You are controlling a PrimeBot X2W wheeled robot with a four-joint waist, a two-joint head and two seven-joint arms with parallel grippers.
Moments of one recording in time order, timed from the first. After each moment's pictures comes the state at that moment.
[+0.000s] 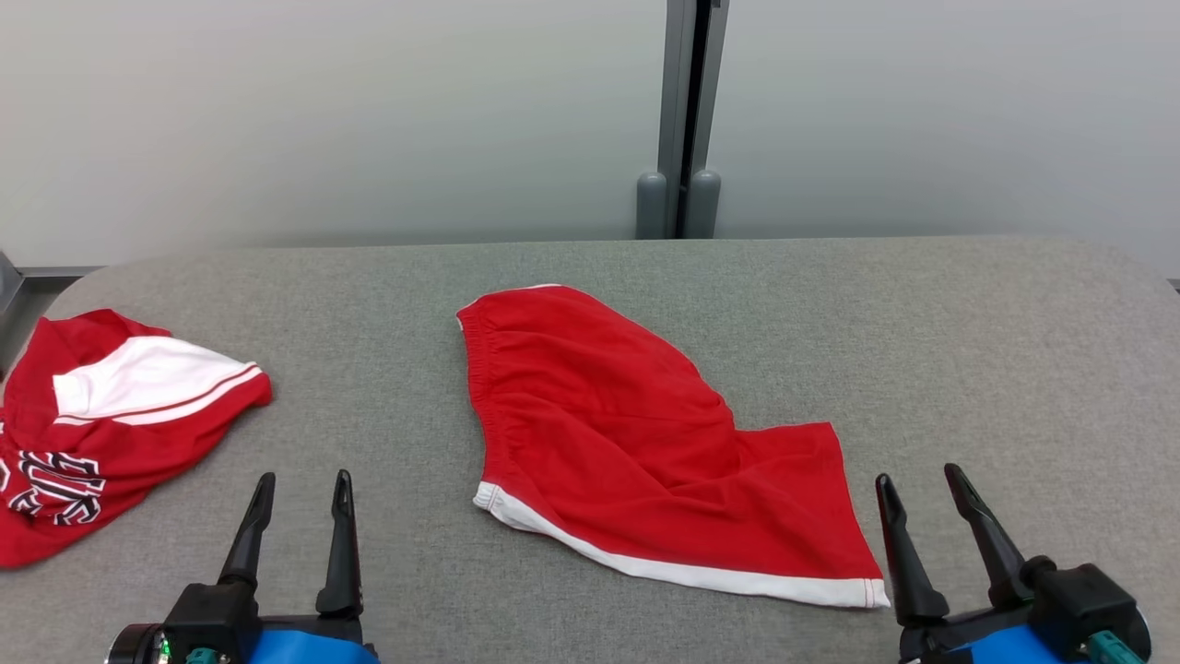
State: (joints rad) left arm 0.04 0.05 0.01 0.20 -0.09 -0.12 -0.26; right arm 0.05 -0.08 0.05 0.12 0.17 0.13 -0.26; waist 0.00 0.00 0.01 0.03
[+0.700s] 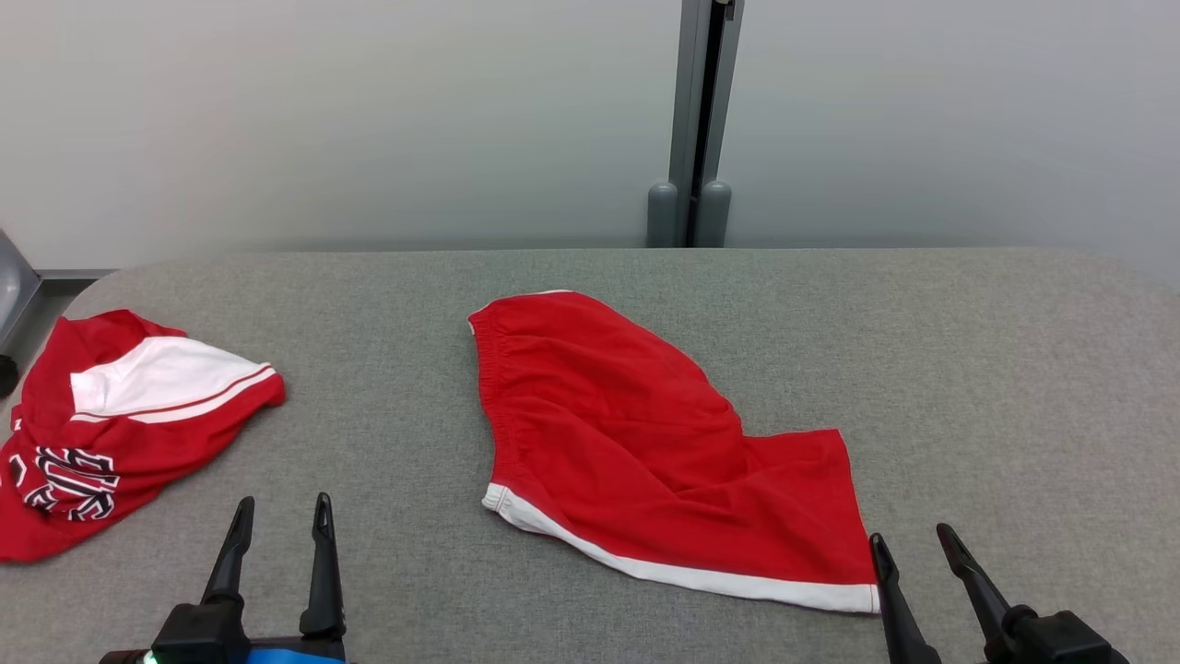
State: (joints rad) left arm 0.07 0.05 0.05 0.20 -0.05 -0.11 -0.26; right arm 0.13 -0.05 0.03 0.15 0.10 0.13 -0.26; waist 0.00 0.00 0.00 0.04
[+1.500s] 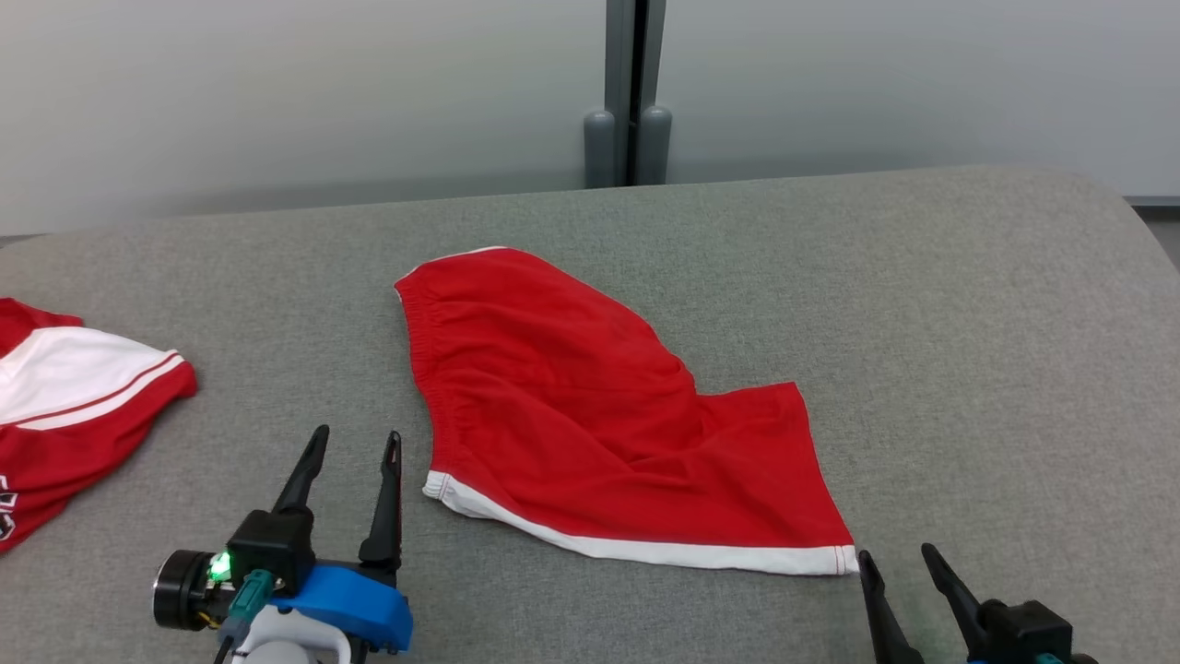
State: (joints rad) left arm -0.12 0.09 -0.09 0.37 -0.08 -0.13 -0.26; right arm 0.06 -0.05 0.02 0.35 0.11 0.13 -0.26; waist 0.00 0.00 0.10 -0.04
